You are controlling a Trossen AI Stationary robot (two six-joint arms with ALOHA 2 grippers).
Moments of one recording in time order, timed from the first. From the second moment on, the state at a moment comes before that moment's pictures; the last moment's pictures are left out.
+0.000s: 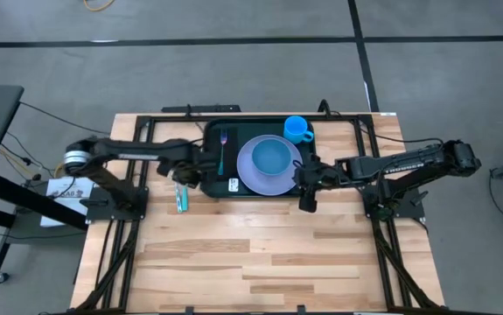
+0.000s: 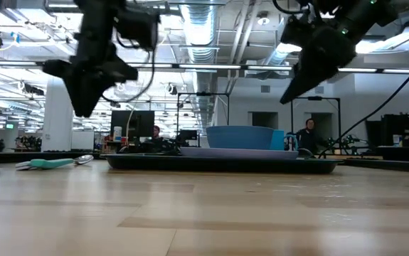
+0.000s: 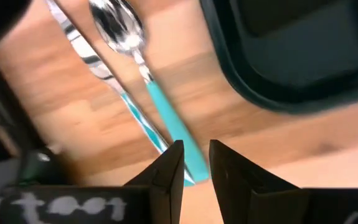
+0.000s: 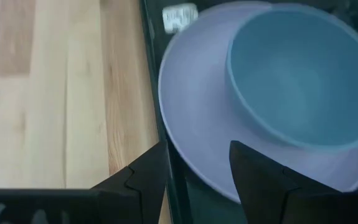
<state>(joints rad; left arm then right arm) 0.18 1.51 1.10 -1.23 -0.06 -1.05 0.04 1.23 0.76 -0.39 0.18 0.06</state>
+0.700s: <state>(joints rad) 0.12 1.21 0.81 -0.92 -0.03 -1.11 0.04 1.28 0.76 -0.20 0.18 0.11</state>
